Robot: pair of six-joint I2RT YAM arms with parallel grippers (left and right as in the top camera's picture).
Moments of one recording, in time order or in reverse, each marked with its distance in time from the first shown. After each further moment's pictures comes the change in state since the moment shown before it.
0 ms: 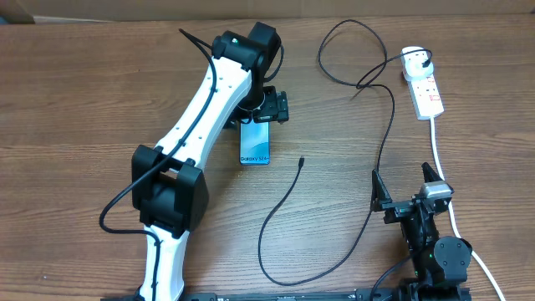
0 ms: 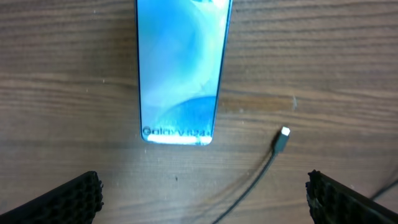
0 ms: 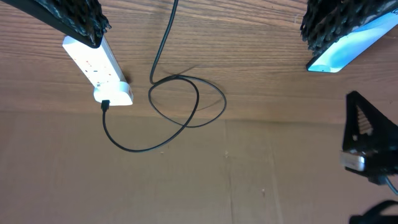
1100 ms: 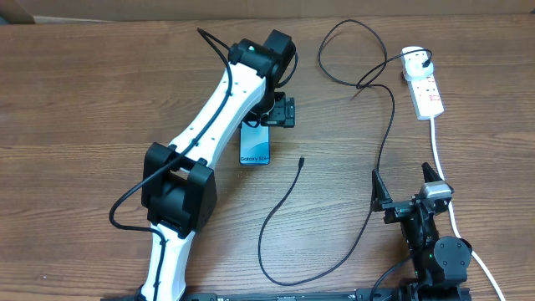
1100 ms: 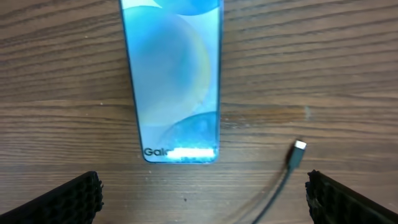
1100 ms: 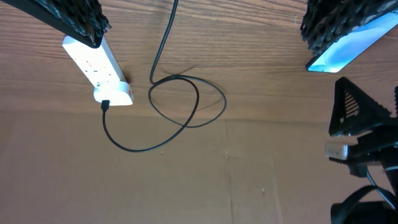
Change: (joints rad) left arm -0.045 0.019 -0.027 0.051 -0.090 0.054; right arm 0.000 0.000 0.000 0.000 0.000 0.000
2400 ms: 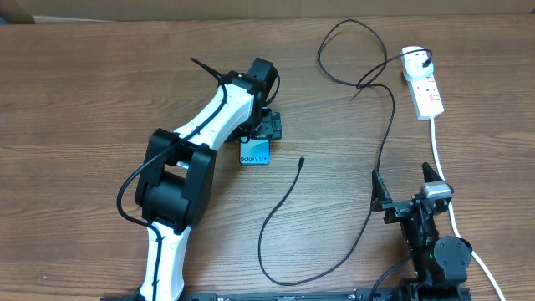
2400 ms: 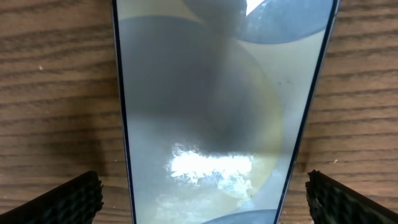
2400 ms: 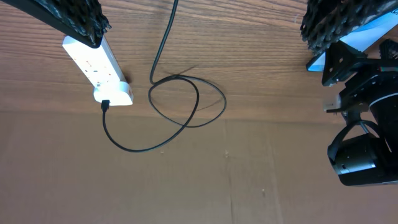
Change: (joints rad) left arm 0.055 0.006 -0.363 0.404 -0.001 0.000; right arm 0.000 0.000 0.000 0.000 0.000 0.000
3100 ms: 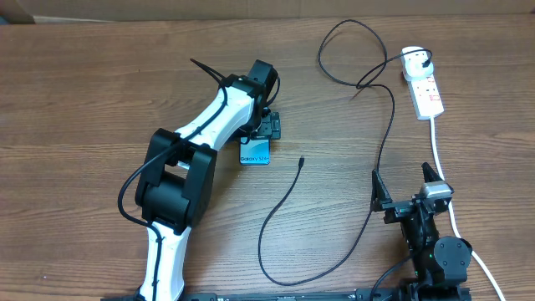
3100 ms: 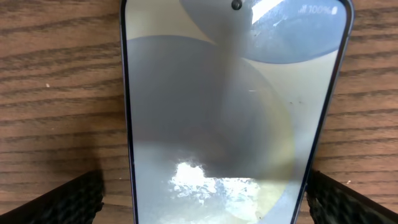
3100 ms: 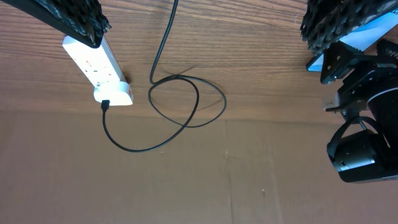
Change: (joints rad) left arm -0.003 0.000 -0.035 0.060 -0.037 0.000; right arm 0.000 0.000 0.000 0.000 0.000 0.000
